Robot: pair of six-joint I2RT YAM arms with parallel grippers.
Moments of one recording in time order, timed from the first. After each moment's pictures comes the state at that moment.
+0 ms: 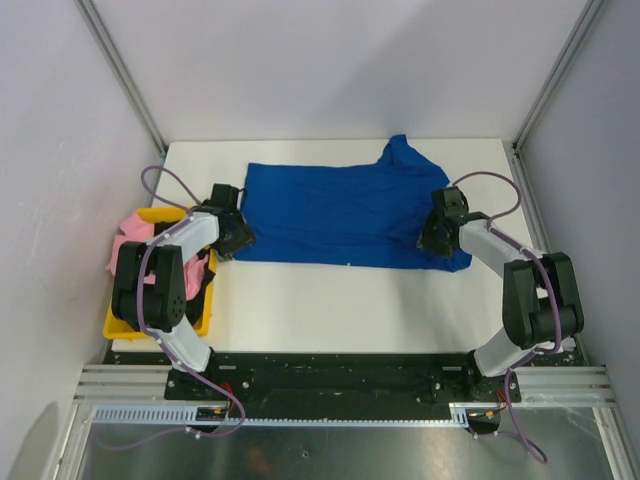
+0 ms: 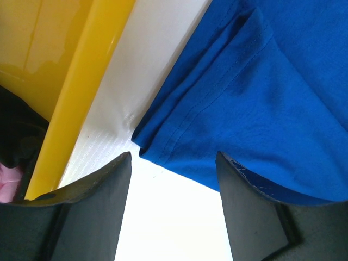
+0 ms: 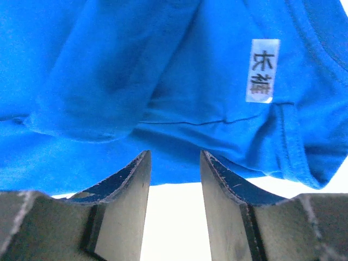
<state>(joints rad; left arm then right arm) -0.12 1.68 1.04 -0.52 -0.16 -0.68 0.19 1.58 0.97 -0.43 0.11 0.55</state>
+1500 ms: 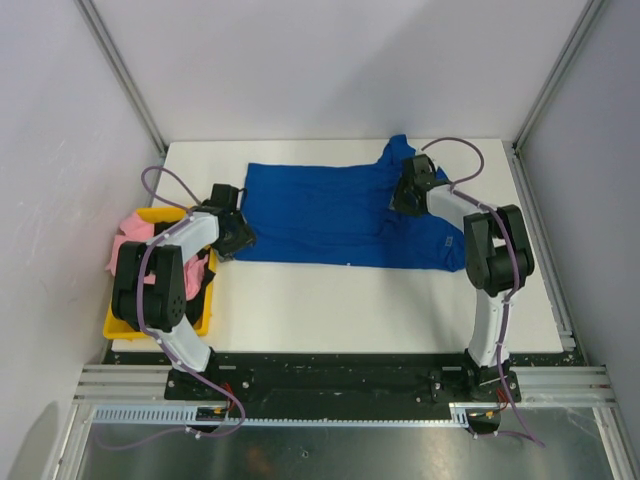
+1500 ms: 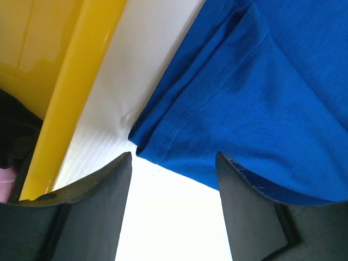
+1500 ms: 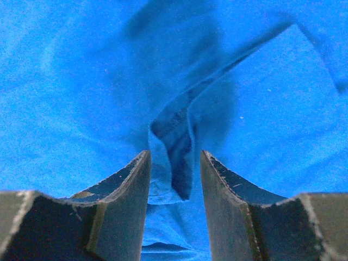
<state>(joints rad) -0.12 1.68 1.04 -0.52 -0.14 -0.68 0.28 2.02 1.43 -0.29 0.12 0.55</state>
